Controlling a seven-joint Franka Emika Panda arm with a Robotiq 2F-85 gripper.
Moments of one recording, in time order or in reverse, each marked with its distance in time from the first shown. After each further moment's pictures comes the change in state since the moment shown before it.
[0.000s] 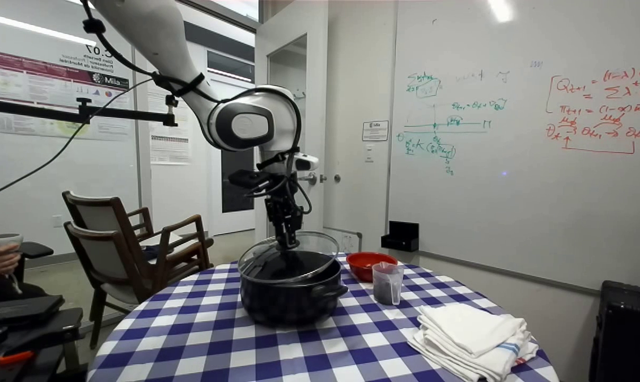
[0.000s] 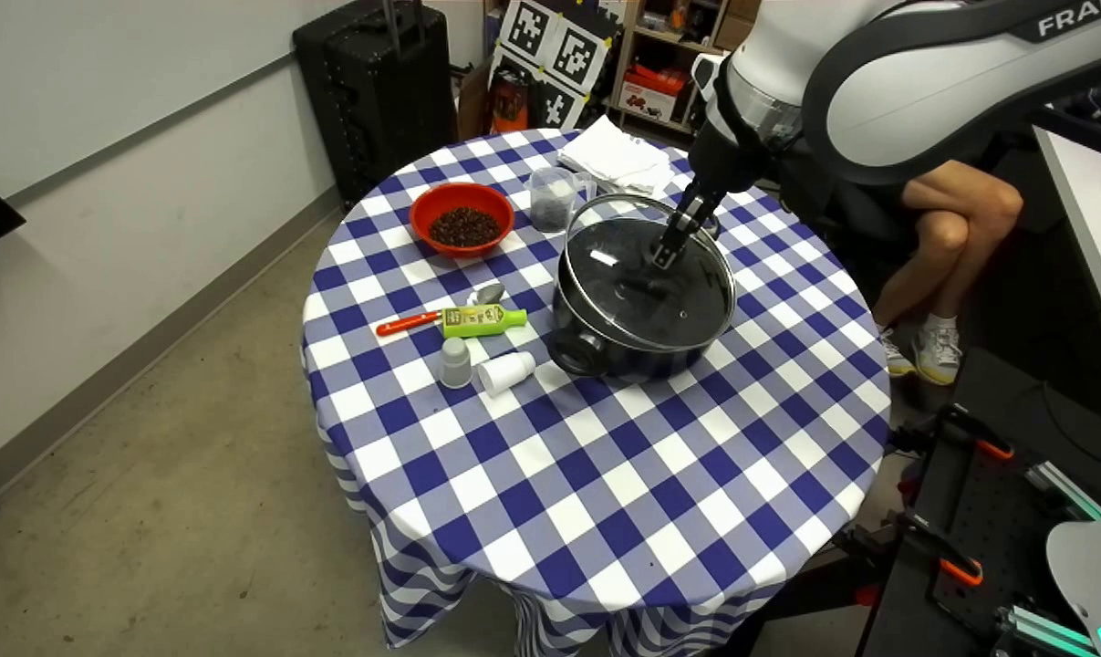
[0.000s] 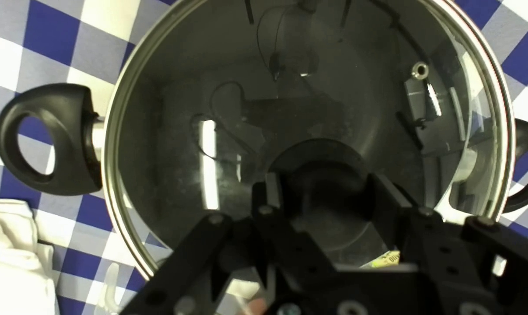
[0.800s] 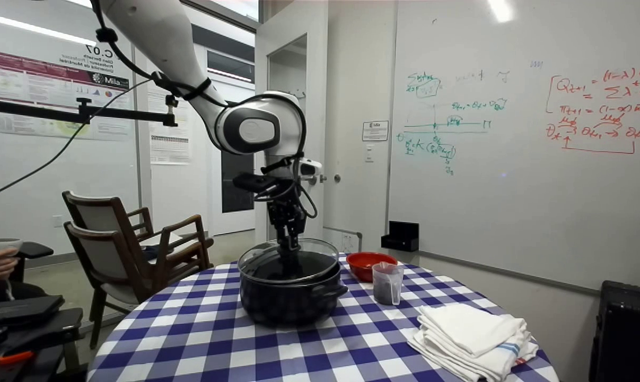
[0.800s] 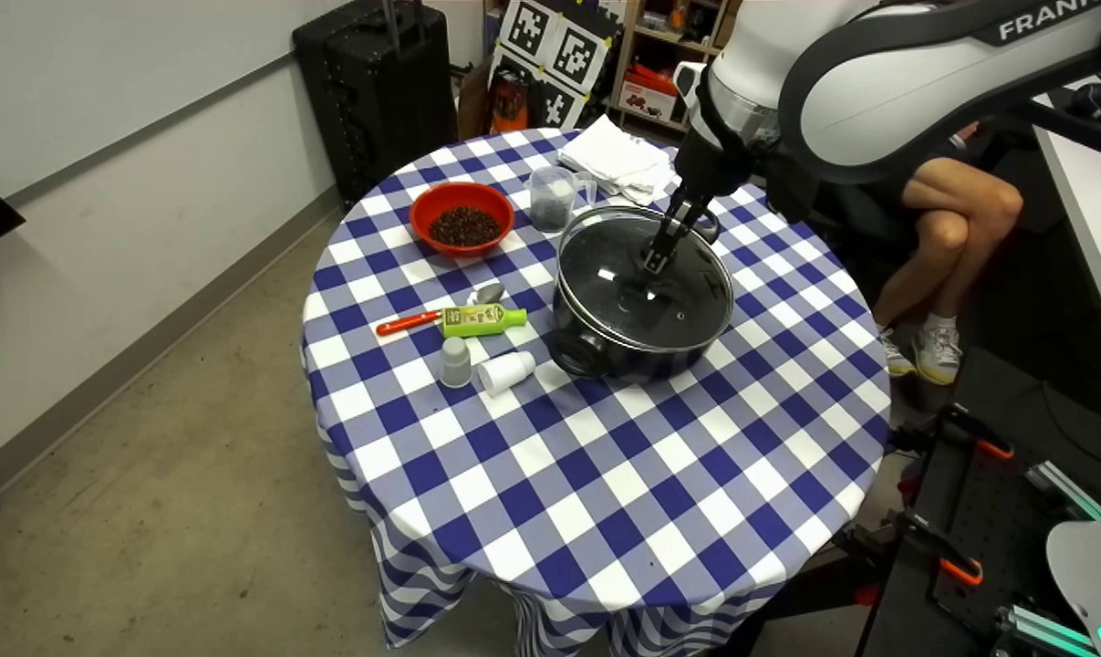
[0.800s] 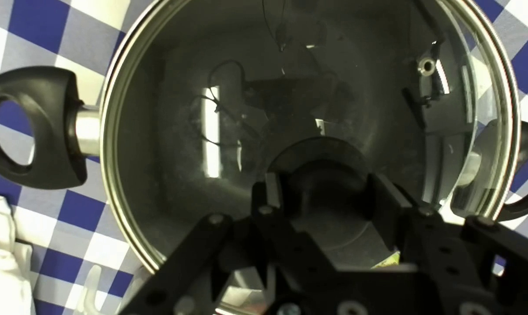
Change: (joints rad) arm 0.000 0.048 0.005 0.053 0.000 -0.032 -0.035
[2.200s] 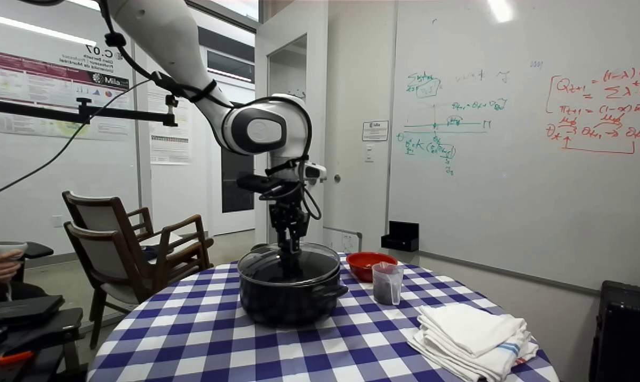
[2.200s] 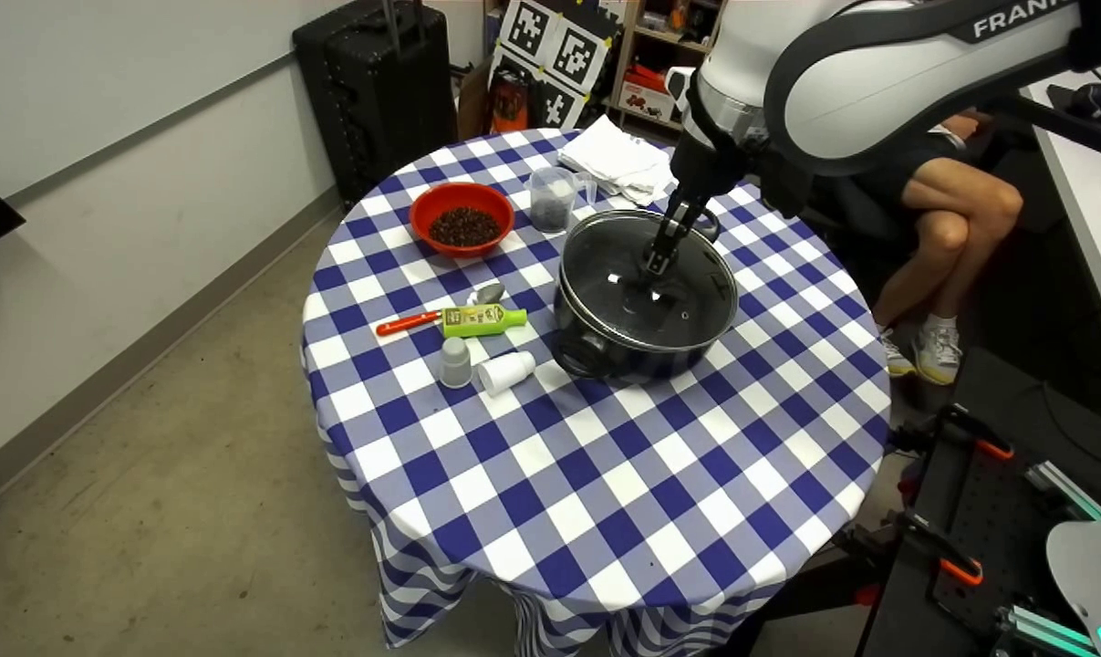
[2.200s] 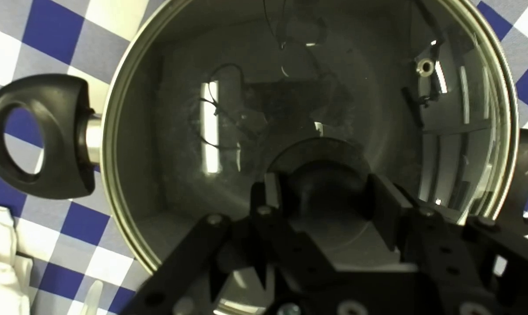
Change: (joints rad) arm 0.001 0.033 -0.010 0.052 -0.025 -0.074 0.000
